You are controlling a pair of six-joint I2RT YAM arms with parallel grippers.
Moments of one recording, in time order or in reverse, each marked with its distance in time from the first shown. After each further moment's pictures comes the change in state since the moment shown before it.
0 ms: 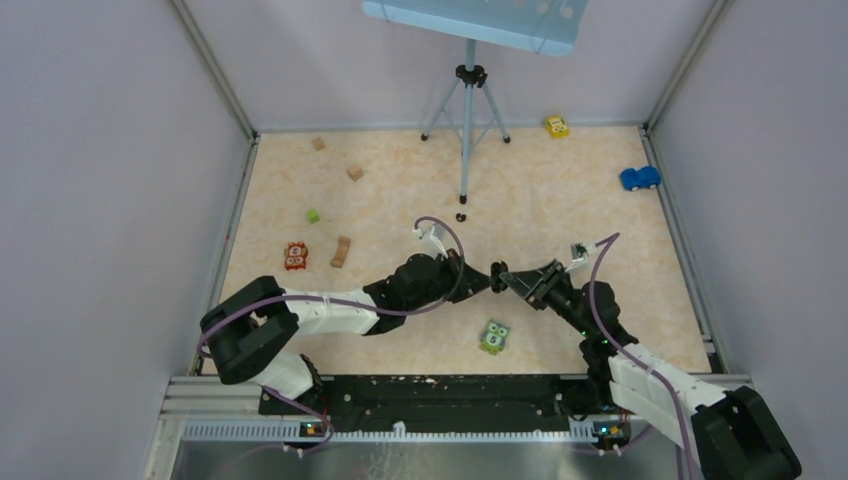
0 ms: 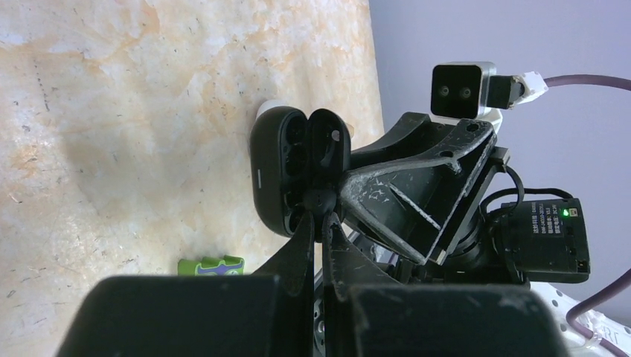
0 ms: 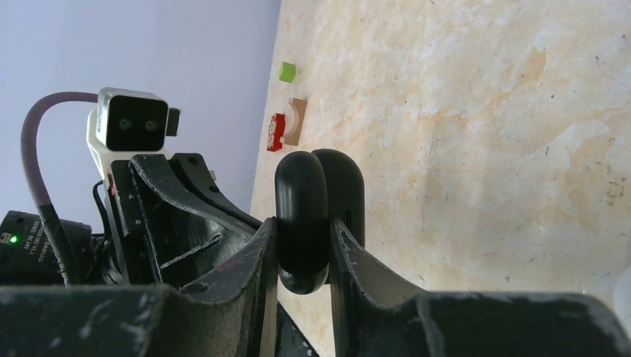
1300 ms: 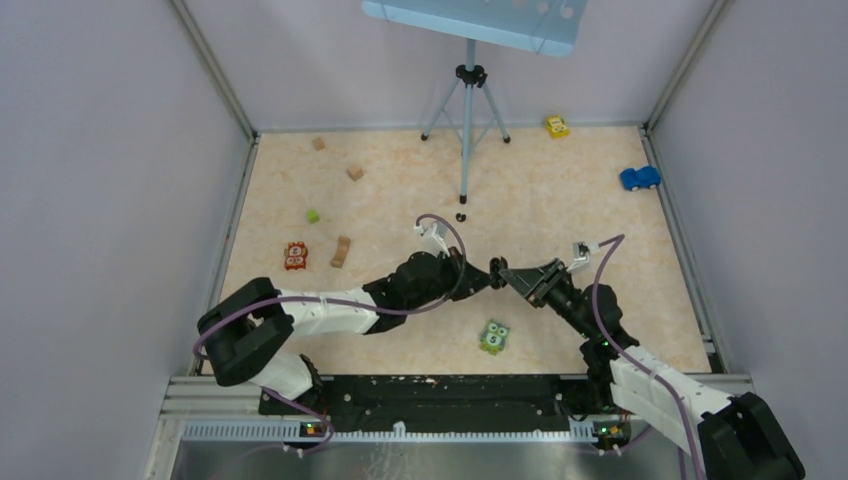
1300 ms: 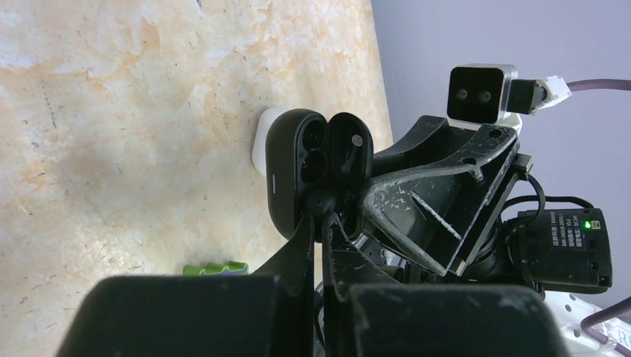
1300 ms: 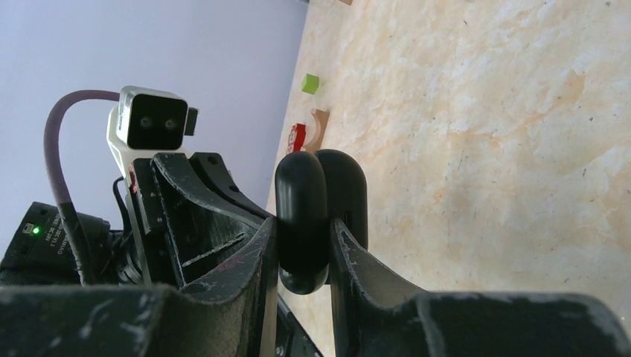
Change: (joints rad) left arm -0.003 -0.017 0.017 -0.037 -0.021 0.053; right arm 0.042 -0.025 0.000 0.043 0.042 0.008
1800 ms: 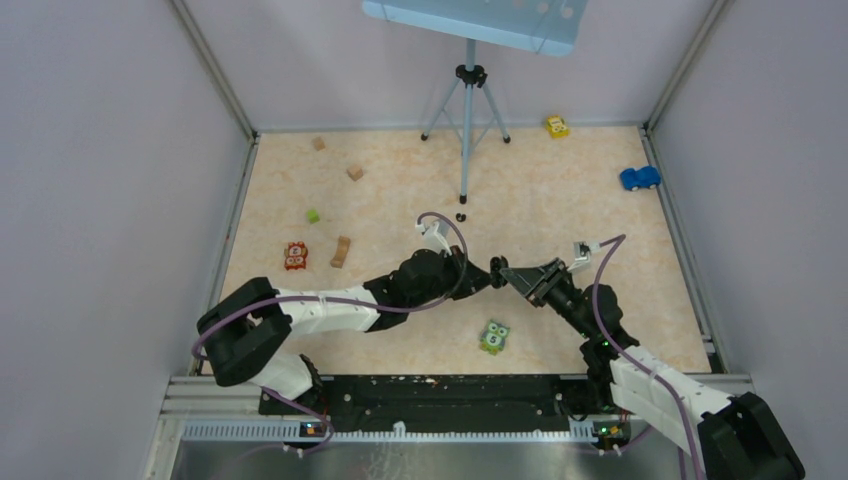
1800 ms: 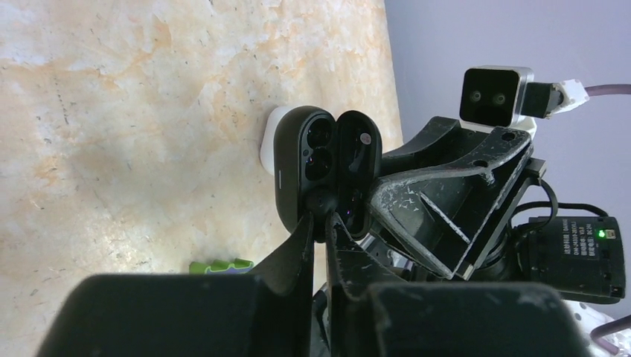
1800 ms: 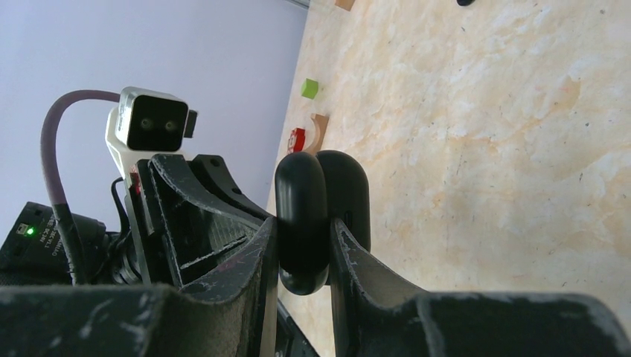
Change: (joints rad) left arm 0.000 -0.001 0.042 -0.081 -0.010 0.005; right arm 0.000 0.000 0.000 0.010 0.011 0.000
